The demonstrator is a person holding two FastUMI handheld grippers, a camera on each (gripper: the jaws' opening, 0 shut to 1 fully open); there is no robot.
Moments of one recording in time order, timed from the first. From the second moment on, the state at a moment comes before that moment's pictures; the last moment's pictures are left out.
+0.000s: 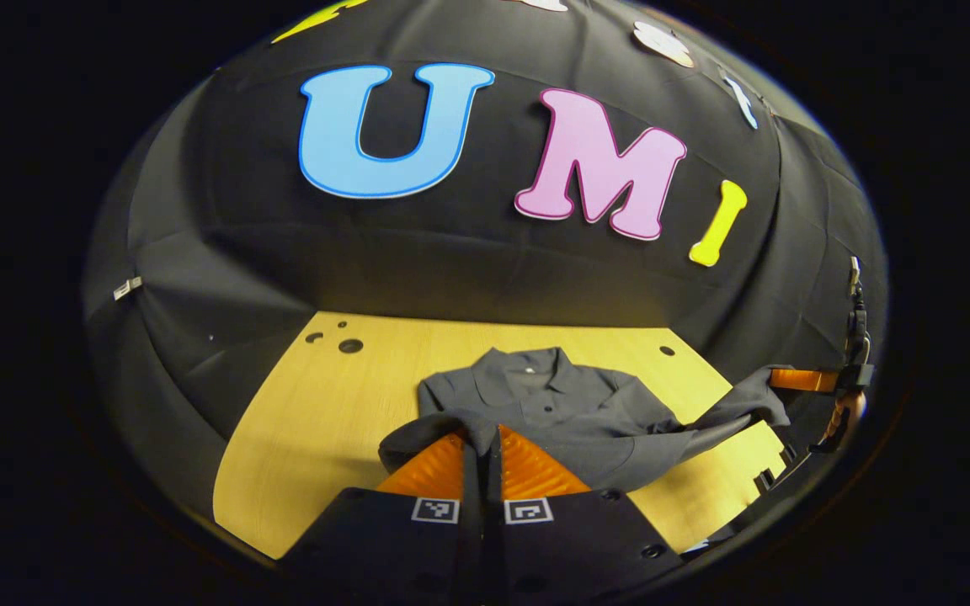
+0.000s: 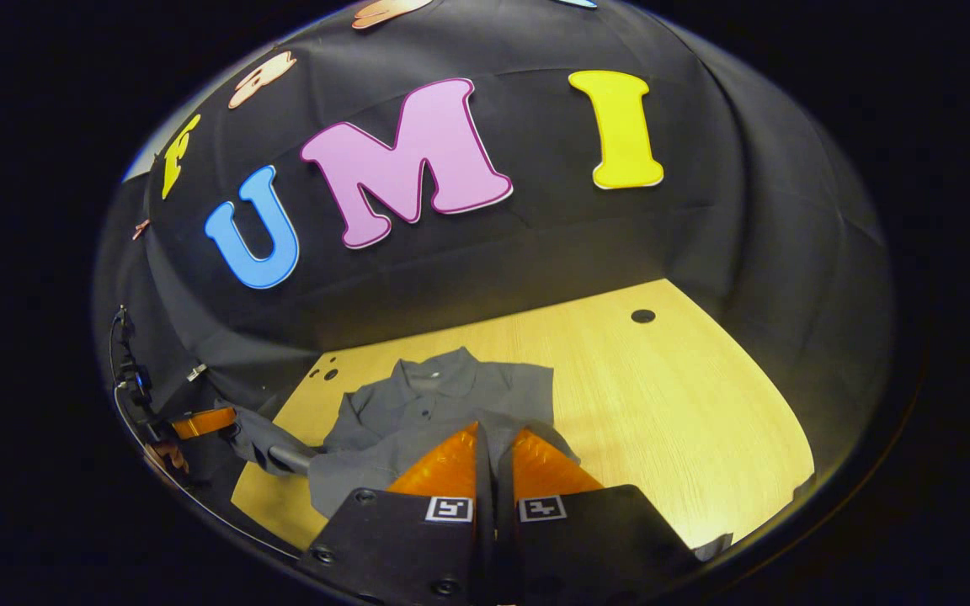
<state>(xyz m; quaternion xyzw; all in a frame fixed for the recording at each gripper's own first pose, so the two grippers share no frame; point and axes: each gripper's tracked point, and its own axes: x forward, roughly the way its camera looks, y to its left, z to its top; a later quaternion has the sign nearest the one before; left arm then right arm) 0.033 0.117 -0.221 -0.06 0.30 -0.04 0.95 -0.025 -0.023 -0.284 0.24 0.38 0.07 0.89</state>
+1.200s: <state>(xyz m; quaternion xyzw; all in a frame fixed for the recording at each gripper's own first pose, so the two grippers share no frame) 0.226 0.132 -0.325 0.01 0.29 0.02 0.96 0.142 -0.004 -0.426 0.22 0.38 0.05 0.90</state>
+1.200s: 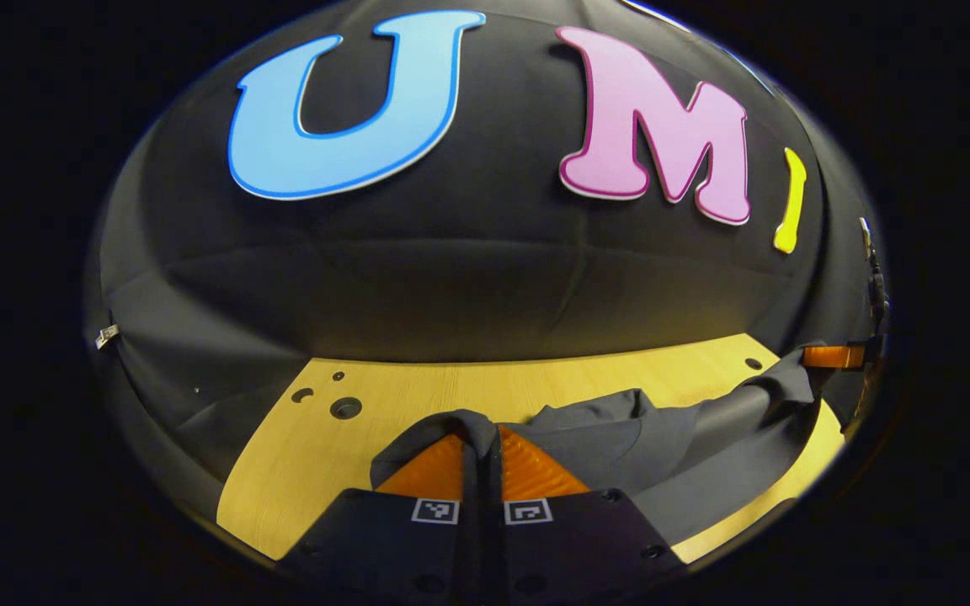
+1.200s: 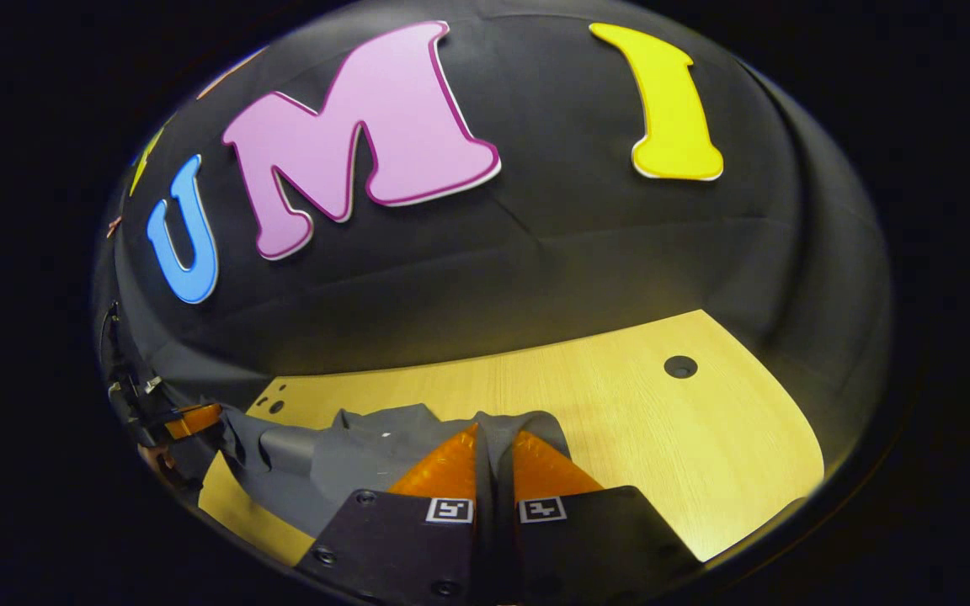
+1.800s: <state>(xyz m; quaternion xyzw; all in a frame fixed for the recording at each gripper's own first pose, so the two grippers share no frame) 0.246 0.140 -0.433 0.03 0.34 0.04 0.94 0.147 0.028 -0.540 0.16 0.43 0.05 0.89</state>
